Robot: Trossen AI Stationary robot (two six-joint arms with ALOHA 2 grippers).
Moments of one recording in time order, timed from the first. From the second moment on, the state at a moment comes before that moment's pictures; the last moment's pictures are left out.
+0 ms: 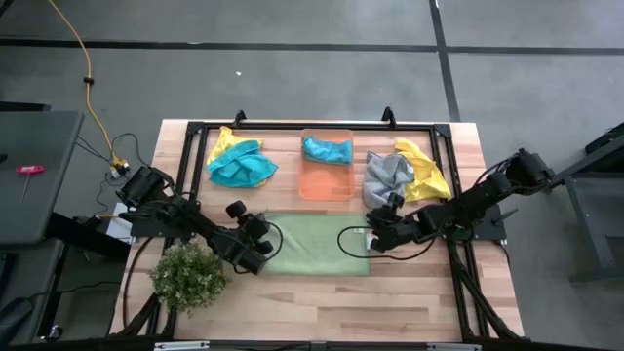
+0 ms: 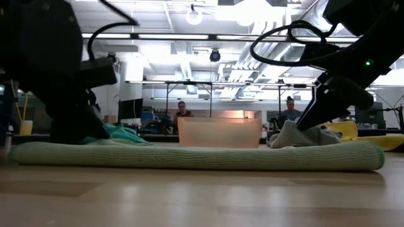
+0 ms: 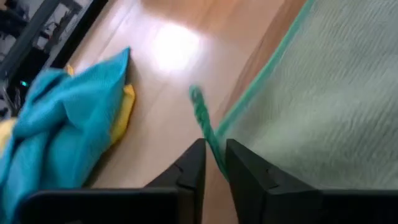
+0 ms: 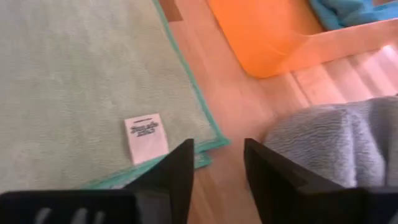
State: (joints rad) left arm -0.38 1.75 0.74 -0.62 -0.93 -0.96; right arm 0.36 1.37 0.53 -0.21 0.63 0.49
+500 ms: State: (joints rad) left arm -0.45 1.43 0.83 -0.64 -0.87 -0.57; right arm 0.37 1.37 0.73 -0.35 0.43 0.38
